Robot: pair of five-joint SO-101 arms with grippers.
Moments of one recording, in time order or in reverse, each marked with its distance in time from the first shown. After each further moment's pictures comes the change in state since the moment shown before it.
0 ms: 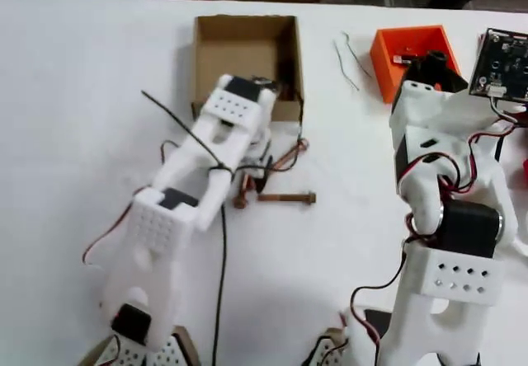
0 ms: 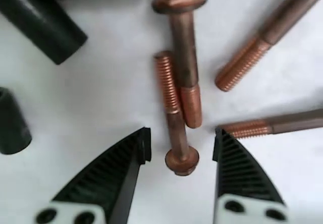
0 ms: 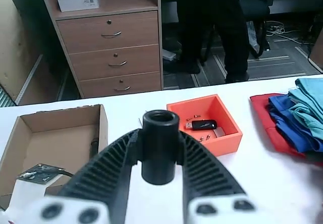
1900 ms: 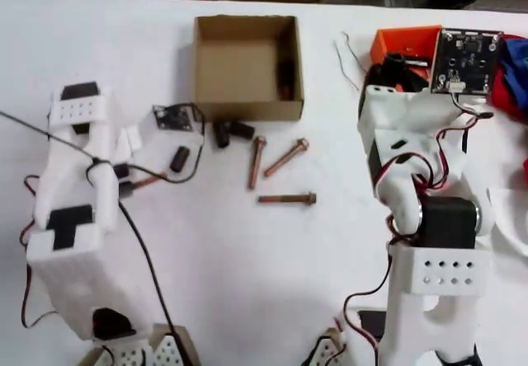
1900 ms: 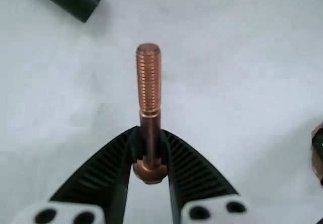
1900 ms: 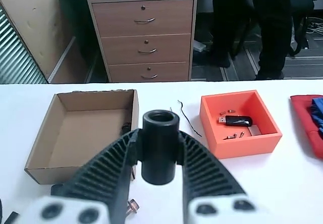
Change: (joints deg) left arm -35.3 -23.9 34.0 -8.3 -87.2; right arm -7.9 0.0 2.3 -0.4 -0.2
